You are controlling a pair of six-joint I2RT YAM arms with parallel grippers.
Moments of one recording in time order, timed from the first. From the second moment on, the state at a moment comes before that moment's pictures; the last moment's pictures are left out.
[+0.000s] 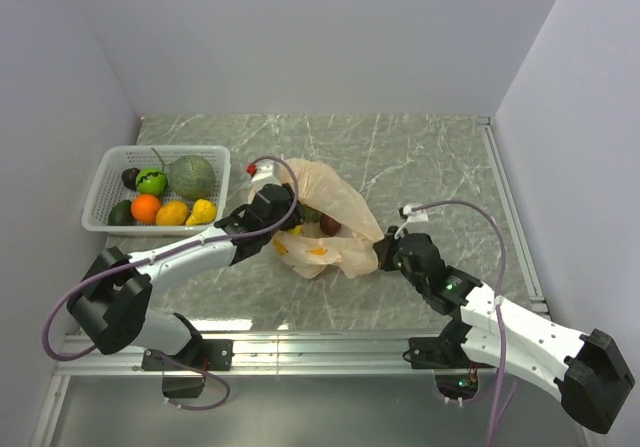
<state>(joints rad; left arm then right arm) -0.75 1.40 0.82 0.01 -0.31 -0.77 0.74 0.81 0.36 -0.04 0.32 0.53</state>
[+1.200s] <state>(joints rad) -0.60 1.36 0.93 0.20 0.41 -1.09 0.82 1.06 0.48 -0.08 0.66 0.59</state>
